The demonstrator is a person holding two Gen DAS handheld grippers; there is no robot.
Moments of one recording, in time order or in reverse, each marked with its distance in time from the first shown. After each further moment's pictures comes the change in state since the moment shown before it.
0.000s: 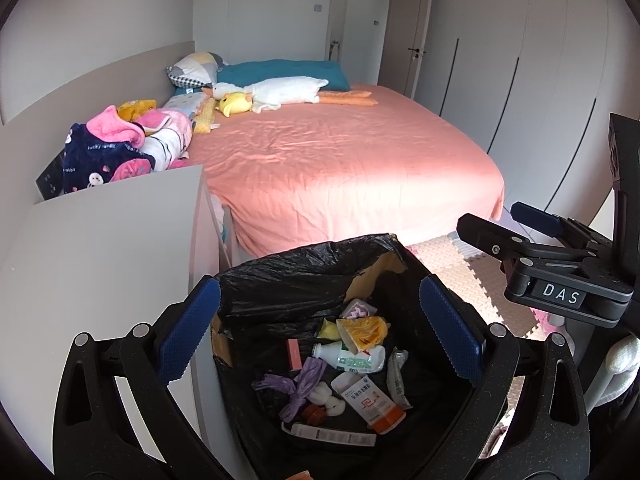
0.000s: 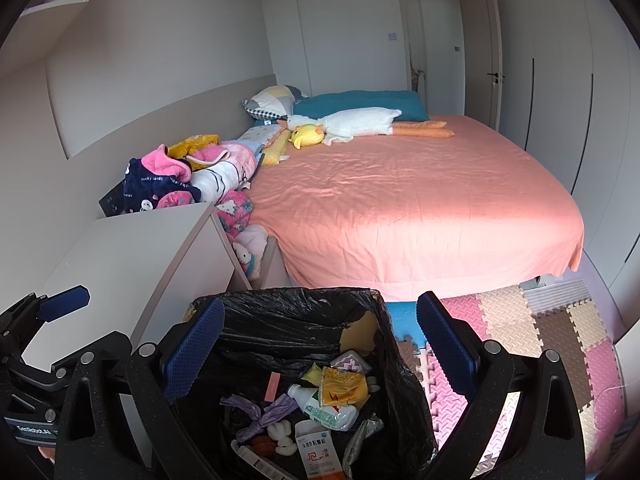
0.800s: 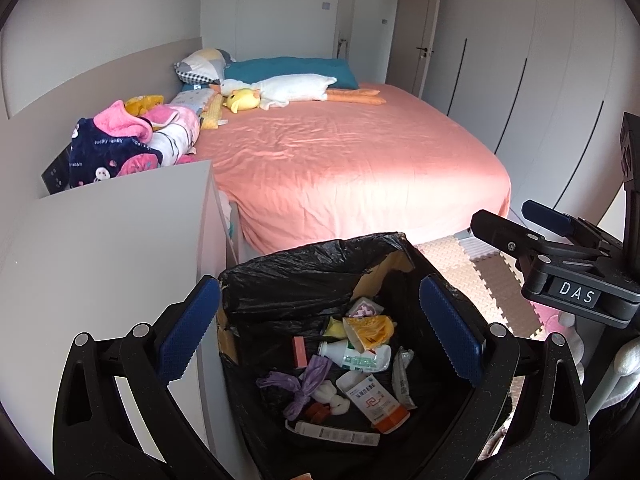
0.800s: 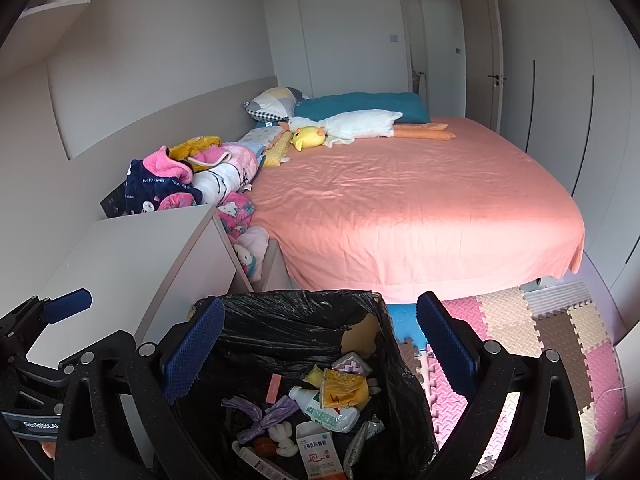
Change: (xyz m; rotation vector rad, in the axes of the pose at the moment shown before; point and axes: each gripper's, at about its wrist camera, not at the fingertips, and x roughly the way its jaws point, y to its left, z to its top) left arm 0.003 0.004 -0.001 -0.013 0.011 0.028; right arm -0.001 0.000 0.000 0.000 -0.001 0.001
